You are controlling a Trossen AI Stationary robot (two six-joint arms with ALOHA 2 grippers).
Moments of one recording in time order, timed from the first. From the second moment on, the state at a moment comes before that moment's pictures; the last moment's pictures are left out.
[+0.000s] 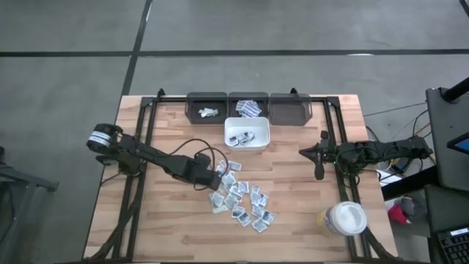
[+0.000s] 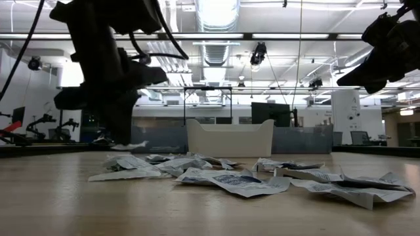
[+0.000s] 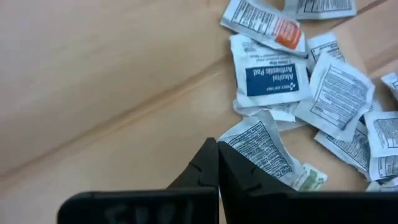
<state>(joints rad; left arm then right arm) -0.24 1.59 0.94 -0.62 -0.28 -1.33 0.19 0.17 0.20 -0.41 0.42 0.30</state>
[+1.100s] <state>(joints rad) 0.11 1.65 1.31 -0.34 -0.52 -0.28 0.19 0.17 0.20 -0.41 0.42 0.29</state>
